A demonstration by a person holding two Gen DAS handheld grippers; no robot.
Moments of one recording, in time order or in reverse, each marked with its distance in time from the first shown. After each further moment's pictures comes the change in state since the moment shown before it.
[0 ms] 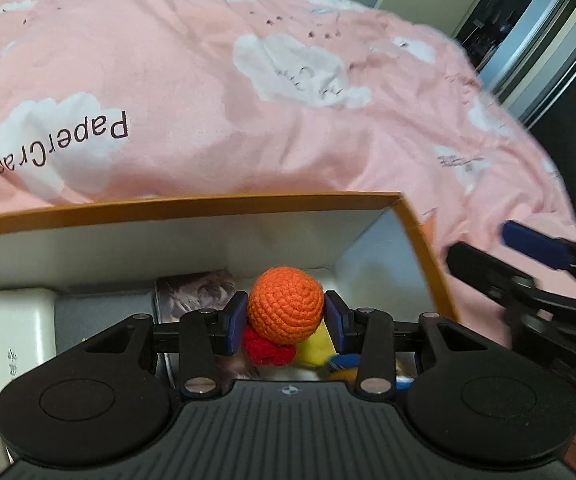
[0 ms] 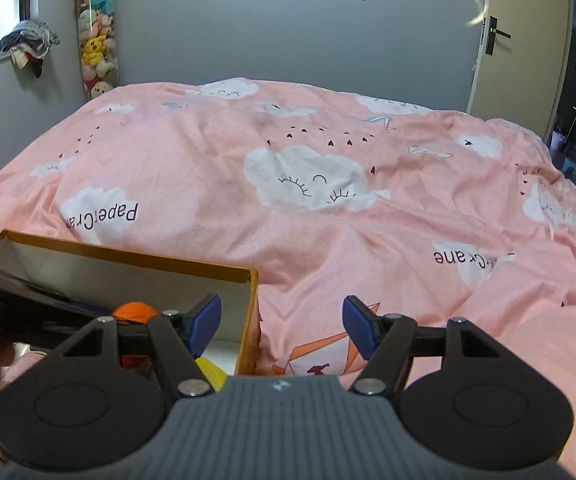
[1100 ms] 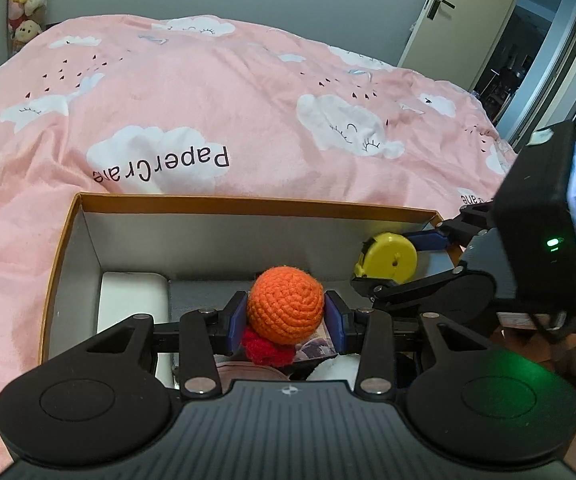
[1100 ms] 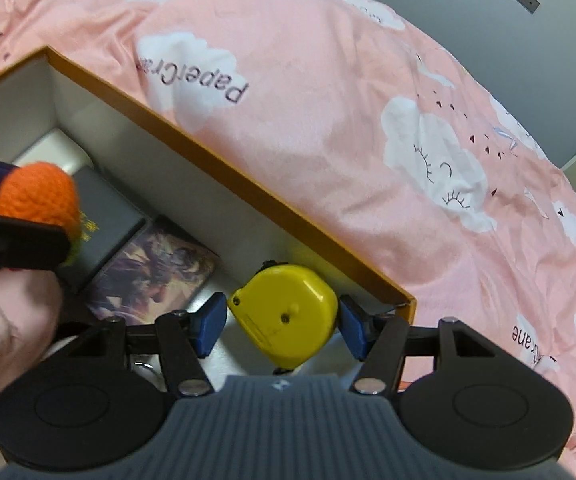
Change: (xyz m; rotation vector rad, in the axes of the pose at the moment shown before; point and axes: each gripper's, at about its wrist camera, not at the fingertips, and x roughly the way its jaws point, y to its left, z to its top) left arm -0.075 0.046 -0.044 -0.037 -0.189 0.046; right arm 0.094 0.093 0.006 -0.525 0.296 0.058
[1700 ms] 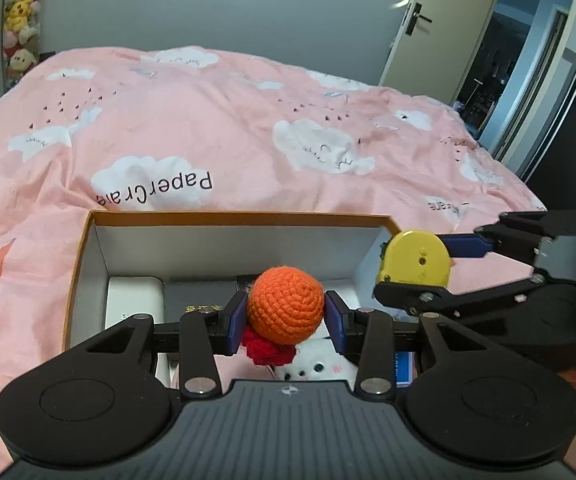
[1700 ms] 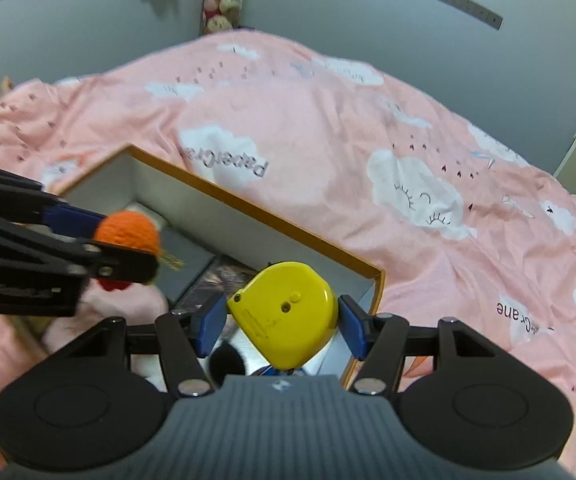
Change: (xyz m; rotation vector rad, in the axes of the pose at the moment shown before) left arm -0.045 -0.022 -0.013 0.041 -0.070 -0.011; right arm -0.113 0.003 -0.036 0.128 -0.199 0.078
